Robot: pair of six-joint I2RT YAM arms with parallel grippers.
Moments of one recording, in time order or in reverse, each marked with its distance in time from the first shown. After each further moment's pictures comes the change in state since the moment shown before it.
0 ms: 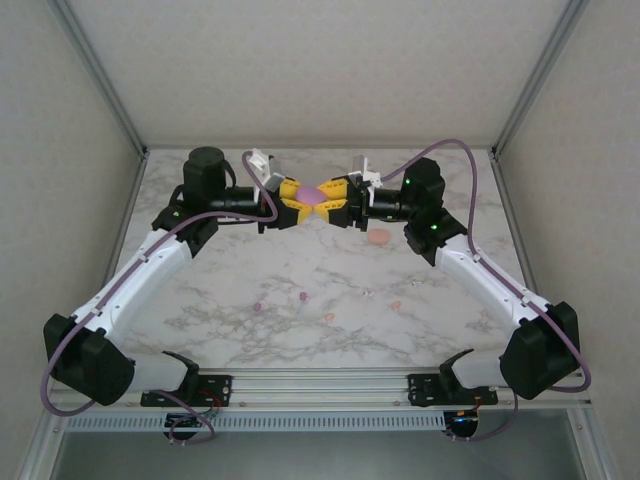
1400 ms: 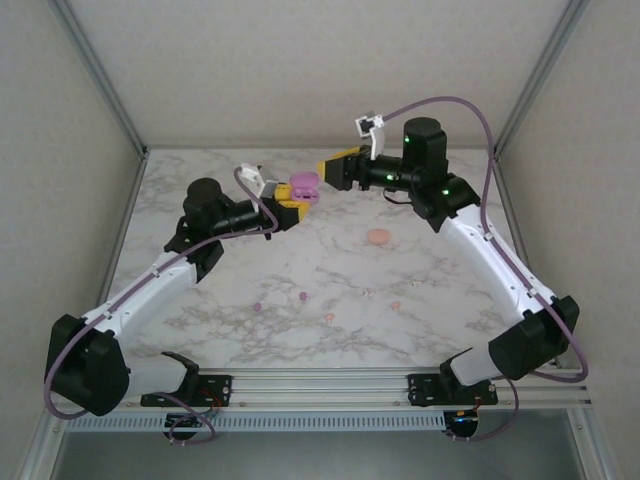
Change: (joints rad) left arm 0.002 -0.057 -0.334 0.525 -0.269 -0.256; right arm -0.037 0.090 0.402 -0.550 0.327 0.396
